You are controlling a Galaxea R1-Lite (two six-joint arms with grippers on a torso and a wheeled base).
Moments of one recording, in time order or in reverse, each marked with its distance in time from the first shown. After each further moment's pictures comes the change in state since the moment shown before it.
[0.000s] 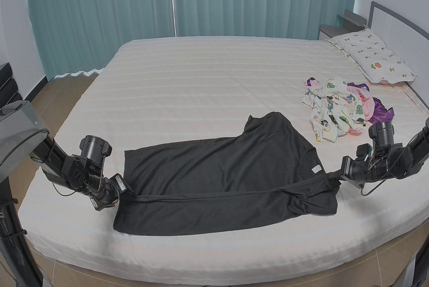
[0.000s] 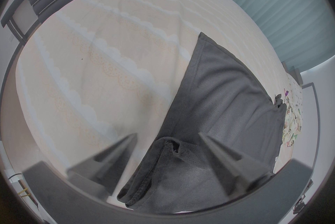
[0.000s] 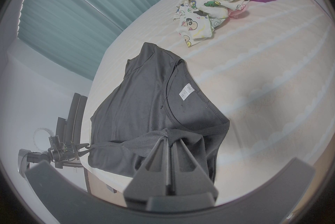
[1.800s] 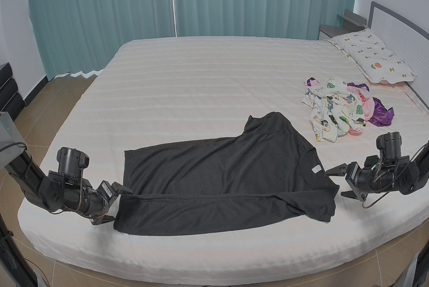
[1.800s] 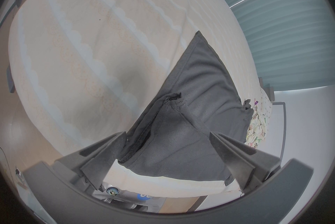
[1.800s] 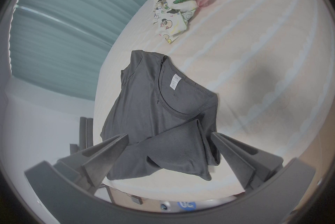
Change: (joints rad) left arm 0.069 -0.148 0.302 -0.264 -0.280 -0.158; right arm -0.010 -0.062 0.185 -0.162 0.006 0.263
